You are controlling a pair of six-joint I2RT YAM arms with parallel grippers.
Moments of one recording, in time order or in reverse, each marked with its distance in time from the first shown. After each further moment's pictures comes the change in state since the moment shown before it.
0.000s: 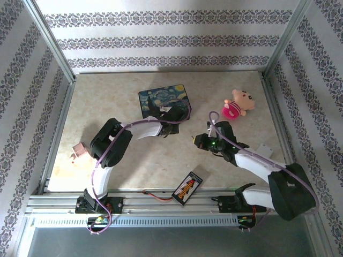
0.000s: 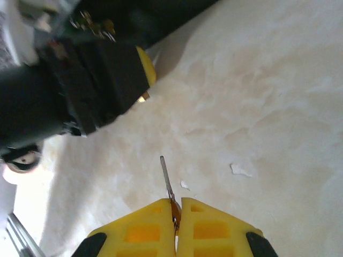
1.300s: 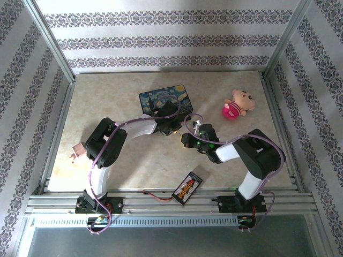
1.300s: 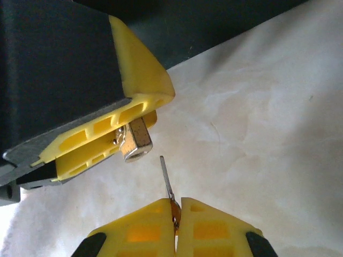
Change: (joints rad) left arm 0.055 -0.039 -0.037 0.111 0.297 -0.376; right arm 0.115 0.470 0.019 0.617 0.111 0.028
